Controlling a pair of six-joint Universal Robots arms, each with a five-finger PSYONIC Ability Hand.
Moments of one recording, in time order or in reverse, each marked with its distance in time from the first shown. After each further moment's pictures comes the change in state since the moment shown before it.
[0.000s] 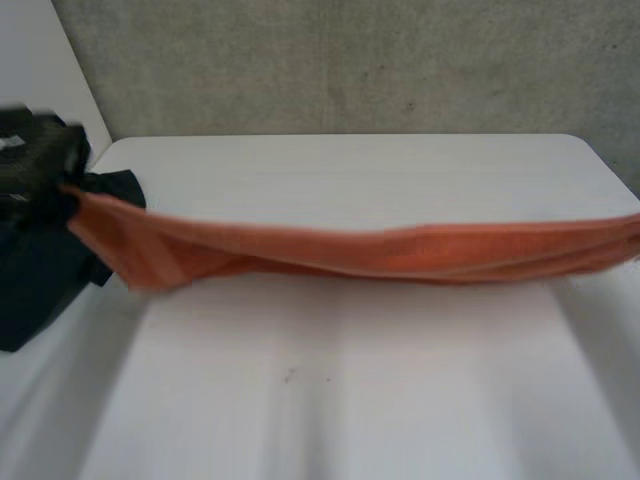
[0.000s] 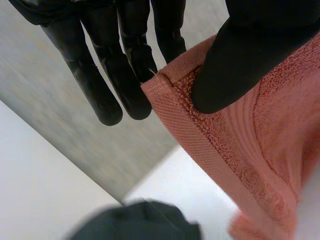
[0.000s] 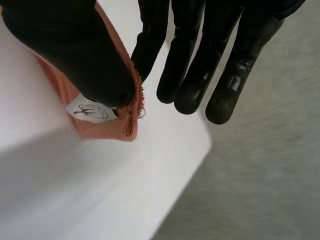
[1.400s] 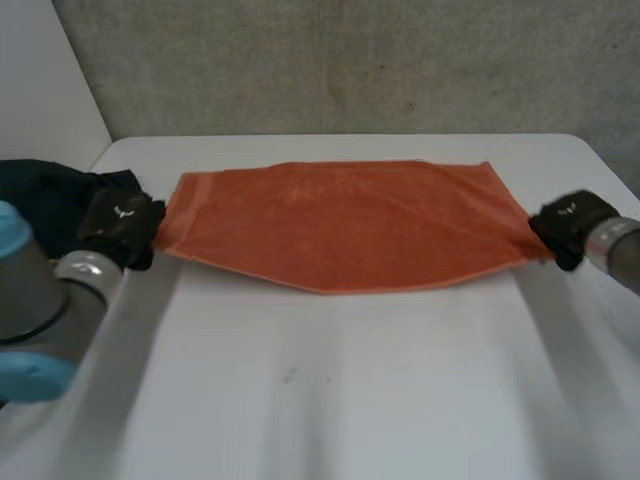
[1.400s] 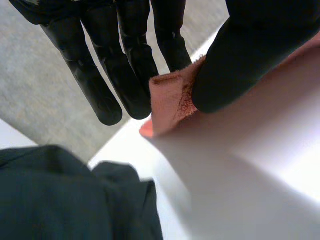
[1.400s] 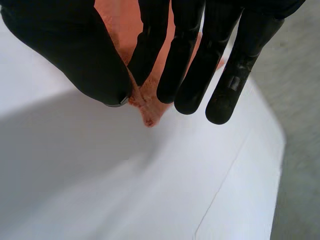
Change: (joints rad) left arm -0.102 -0.550 -0.002 0.446 -0.122 0.080; right arm 0.273 0.583 -0.169 -0.308 0.268 0.179; left_hand 0.000 0.004 0.006 0.004 0.000; right_hand 0.000 0.000 0.000 0.000 0.000
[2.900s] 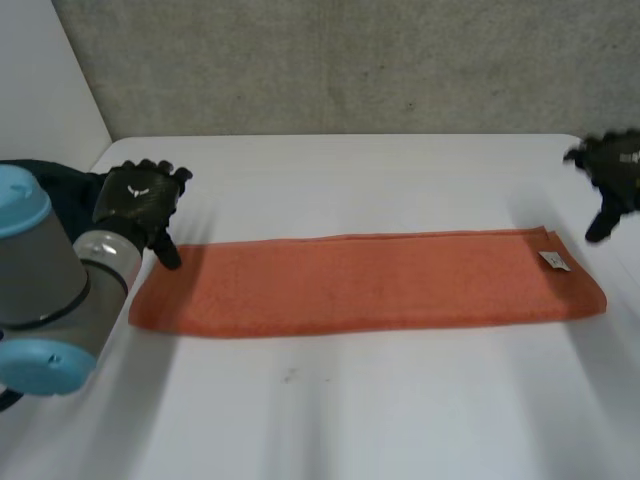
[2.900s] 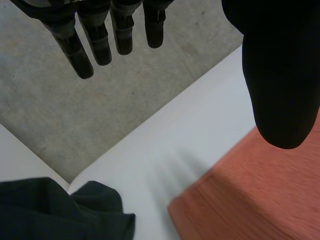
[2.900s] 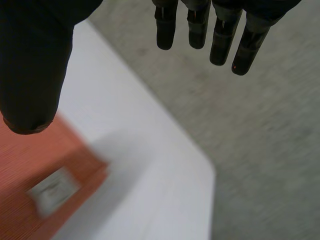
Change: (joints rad) left arm -0.145 0.016 0.118 -0.097 -0.140 -0.171; right arm -0.124 -0.220 0.184 -0.266 -0.163 0.229; left_hand -0.943 -0.993 -0.985 -0.997 -0.930; right_hand -0.778 -0.943 -0.956 -0.957 -0.930
